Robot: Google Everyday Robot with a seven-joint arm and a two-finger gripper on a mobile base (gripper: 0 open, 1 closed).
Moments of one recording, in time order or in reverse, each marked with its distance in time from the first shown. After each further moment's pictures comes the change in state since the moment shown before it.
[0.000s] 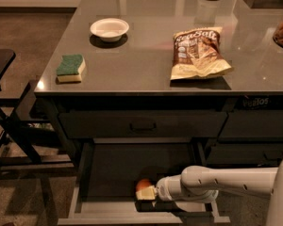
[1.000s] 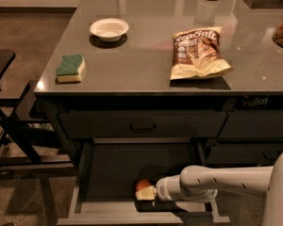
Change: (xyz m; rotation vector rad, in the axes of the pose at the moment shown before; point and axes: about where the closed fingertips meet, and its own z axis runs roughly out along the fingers) arm 0.004 -0.001 0.007 -0.003 0.019 0.009
